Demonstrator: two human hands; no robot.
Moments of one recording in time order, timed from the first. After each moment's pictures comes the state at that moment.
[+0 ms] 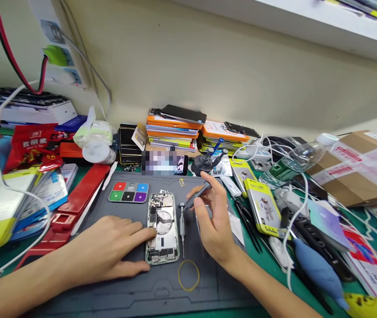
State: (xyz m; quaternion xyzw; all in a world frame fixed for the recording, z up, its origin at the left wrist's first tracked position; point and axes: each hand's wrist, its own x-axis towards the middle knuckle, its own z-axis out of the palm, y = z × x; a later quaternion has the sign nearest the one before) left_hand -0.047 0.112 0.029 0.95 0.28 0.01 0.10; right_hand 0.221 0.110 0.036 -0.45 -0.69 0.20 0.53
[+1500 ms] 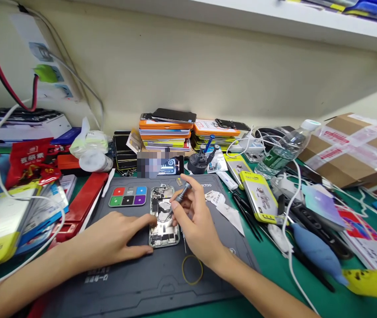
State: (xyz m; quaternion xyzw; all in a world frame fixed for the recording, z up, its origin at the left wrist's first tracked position) left_hand -0.046 0.133 0.041 0.93 0.32 -0.03 0.16; right_hand 0.187 0.096 0.037 -0.45 -0.53 0.47 0.55
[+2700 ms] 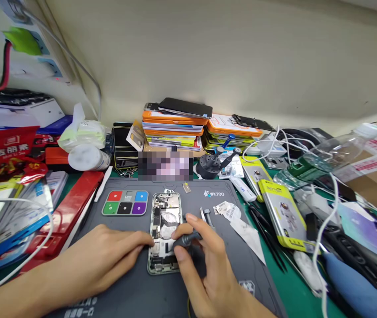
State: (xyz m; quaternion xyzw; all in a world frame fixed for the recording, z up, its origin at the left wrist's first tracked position) left_hand -0.057 0.137 0.025 0.92 0.30 0.06 0.25; right_hand 0.203 0.074 0.009 -0.42 -0.71 0.26 0.50
